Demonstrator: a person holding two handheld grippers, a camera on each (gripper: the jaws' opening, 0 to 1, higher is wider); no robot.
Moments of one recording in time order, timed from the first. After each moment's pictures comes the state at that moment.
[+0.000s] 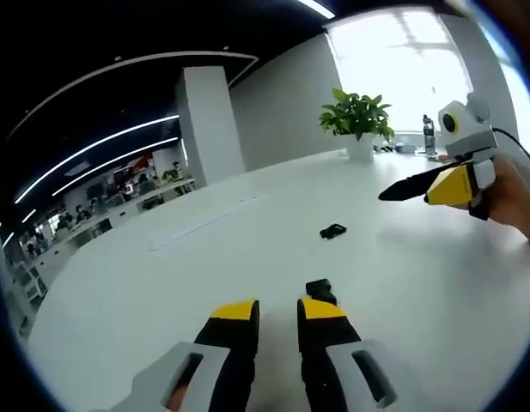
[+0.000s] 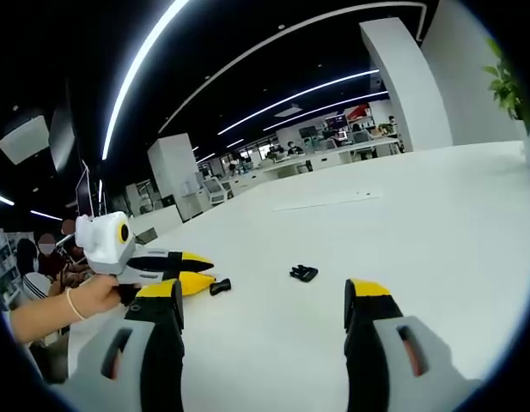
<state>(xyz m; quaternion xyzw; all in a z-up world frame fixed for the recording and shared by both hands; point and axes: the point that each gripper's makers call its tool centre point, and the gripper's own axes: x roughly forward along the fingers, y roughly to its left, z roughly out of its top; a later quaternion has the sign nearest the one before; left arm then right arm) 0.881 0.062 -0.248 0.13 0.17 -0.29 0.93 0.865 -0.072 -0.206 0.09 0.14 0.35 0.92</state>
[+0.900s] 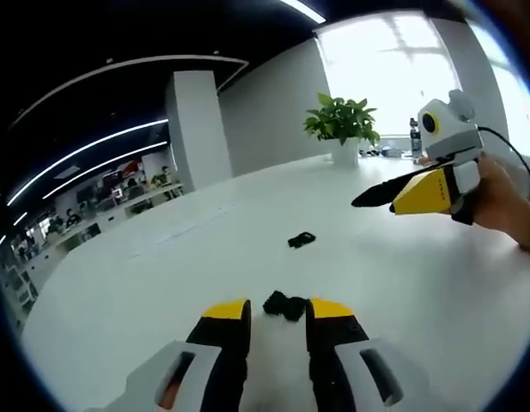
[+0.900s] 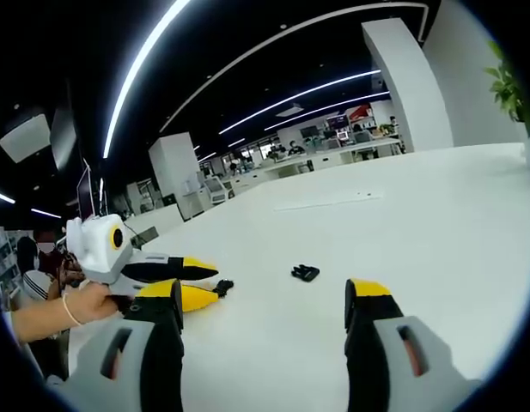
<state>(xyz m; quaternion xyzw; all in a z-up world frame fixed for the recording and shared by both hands) 0.868 0.033 -0.251 0.12 0.17 -0.31 0.93 0.864 -0.071 -0.205 0.08 0.14 0.35 0.92</state>
